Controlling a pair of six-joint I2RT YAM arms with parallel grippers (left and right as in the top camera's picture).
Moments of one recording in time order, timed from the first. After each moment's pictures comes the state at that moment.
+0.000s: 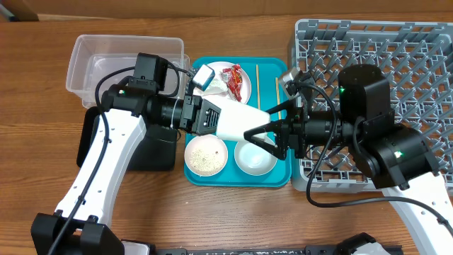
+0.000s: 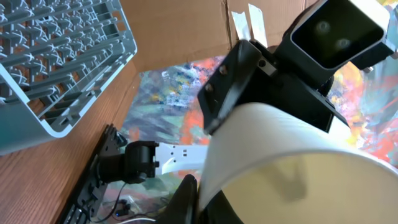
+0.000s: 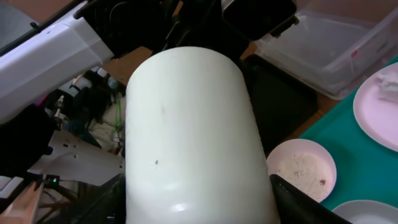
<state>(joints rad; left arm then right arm) -0.19 1.55 1.33 -1.00 1.56 -0.09 0.39 1.18 1.31 -0.75 -0.92 0.18</state>
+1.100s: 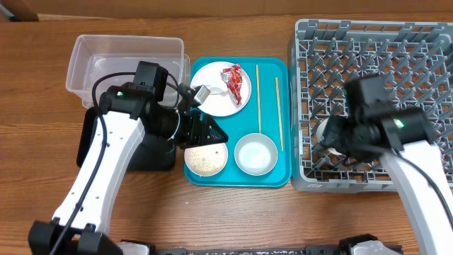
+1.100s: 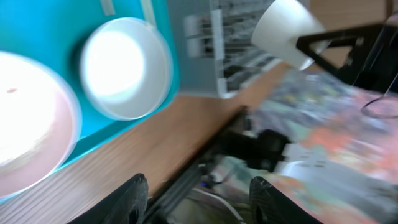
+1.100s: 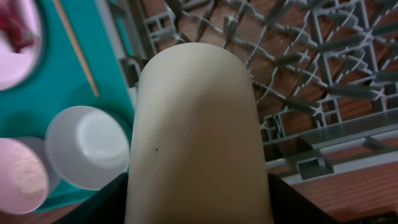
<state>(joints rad) -0.20 1.52 1.33 -1.21 0.89 -0.09 0.21 1.32 1.32 -1.34 0.05 0.58</state>
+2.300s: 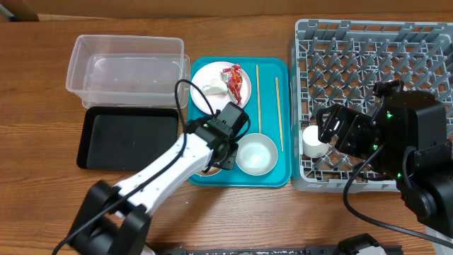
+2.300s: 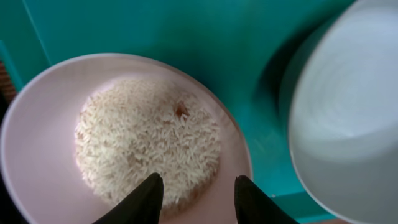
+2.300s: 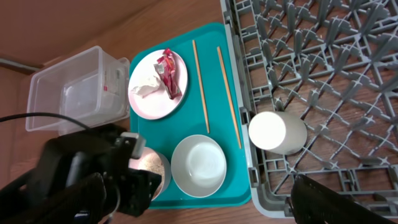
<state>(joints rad) -0.65 1.68 1.11 -0.85 -0.08 -0.40 0.29 1.05 1.49 -1.25 -0.04 0.62</state>
